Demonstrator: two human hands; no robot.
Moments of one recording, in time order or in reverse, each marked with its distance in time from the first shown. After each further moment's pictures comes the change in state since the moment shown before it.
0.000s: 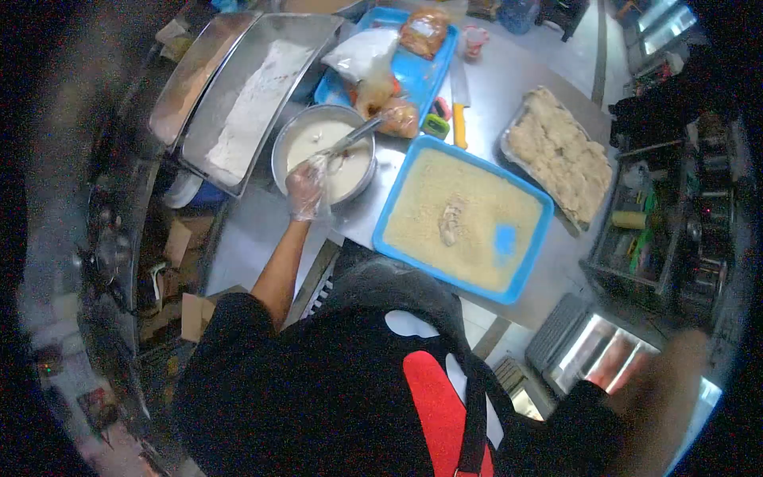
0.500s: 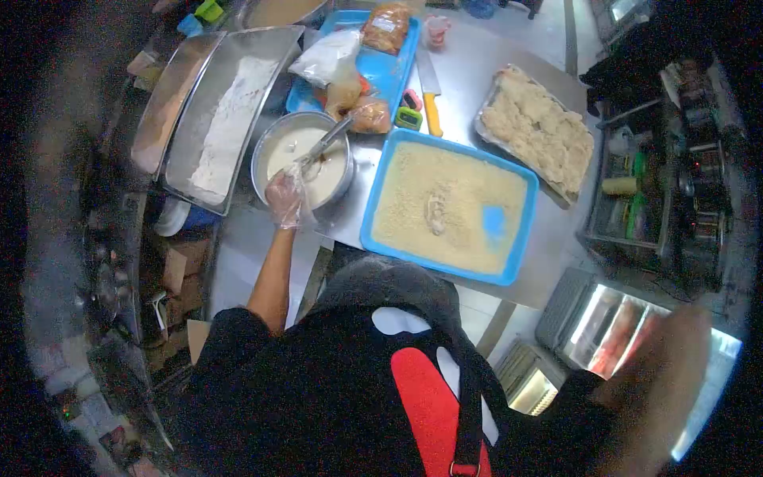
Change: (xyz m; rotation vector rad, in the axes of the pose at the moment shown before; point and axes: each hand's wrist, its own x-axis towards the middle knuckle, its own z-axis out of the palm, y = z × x) left_hand 0.000 0.007 0.006 -0.505 0.000 -0.119; right_hand -0.002 -0.031 0.011 0.012 0.037 -0.117
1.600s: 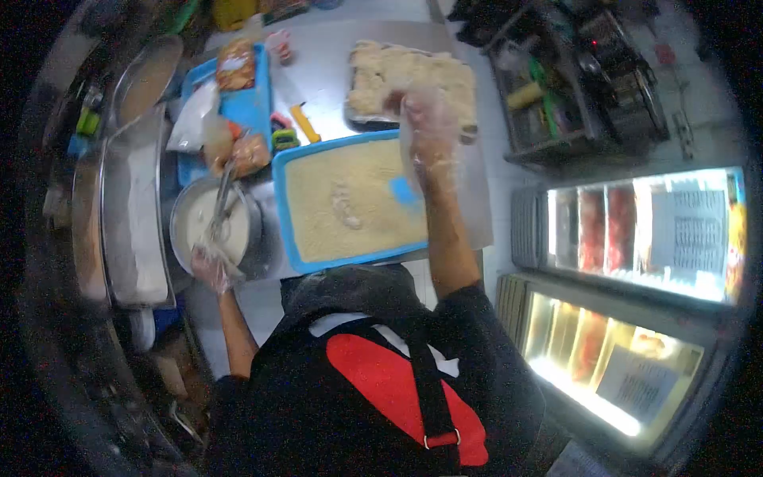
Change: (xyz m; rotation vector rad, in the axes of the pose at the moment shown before) left_hand 0.010 -0.059 -0.024 0.291 -0.087 0.039; right_hand -0.034 0.146 -0.014 -0.396 -0.082 0.450
